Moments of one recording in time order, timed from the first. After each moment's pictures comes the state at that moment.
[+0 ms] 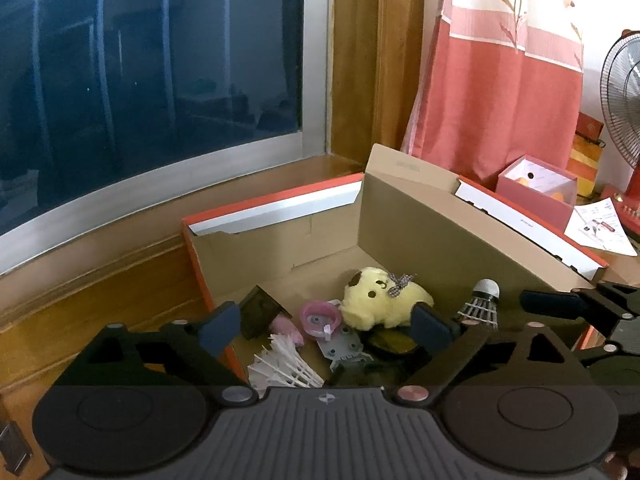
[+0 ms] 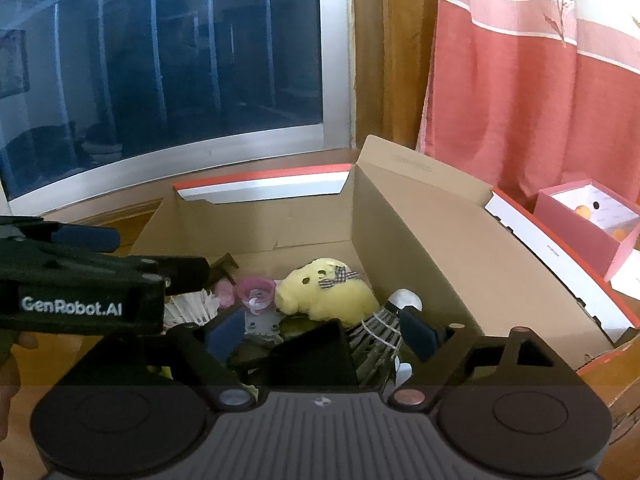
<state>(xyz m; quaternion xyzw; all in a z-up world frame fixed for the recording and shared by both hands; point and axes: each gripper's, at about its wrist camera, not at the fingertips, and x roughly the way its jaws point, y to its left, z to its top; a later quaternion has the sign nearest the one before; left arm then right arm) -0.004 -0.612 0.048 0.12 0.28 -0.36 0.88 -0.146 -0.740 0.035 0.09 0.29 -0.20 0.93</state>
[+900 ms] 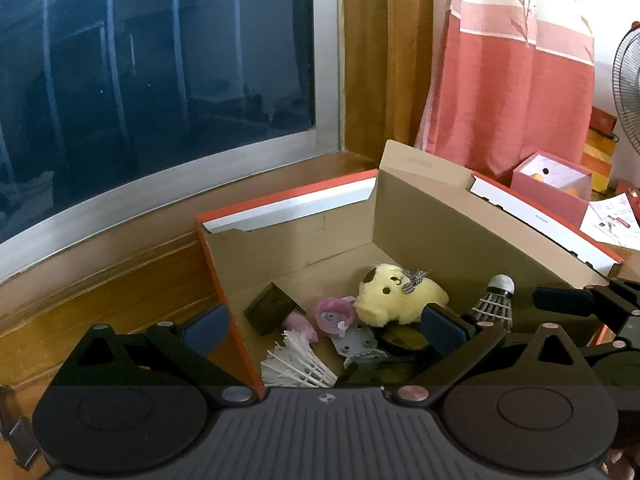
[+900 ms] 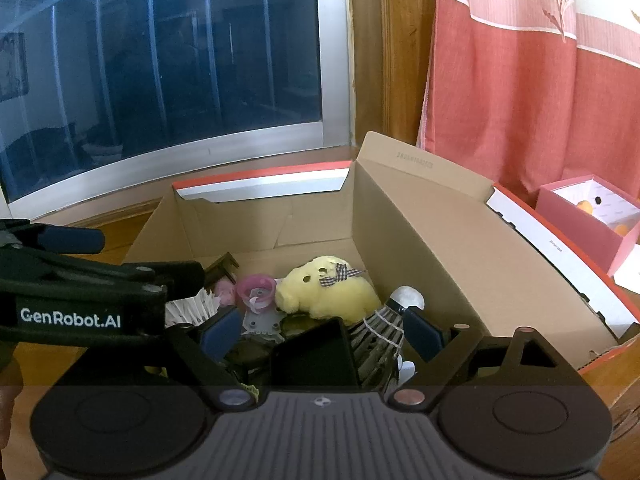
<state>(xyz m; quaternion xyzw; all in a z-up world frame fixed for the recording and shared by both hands) -0.006 -0.615 0.045 0.13 0.28 -0.33 0.89 -0.141 -0.748 0.031 0.10 0.29 -0.19 0.93</state>
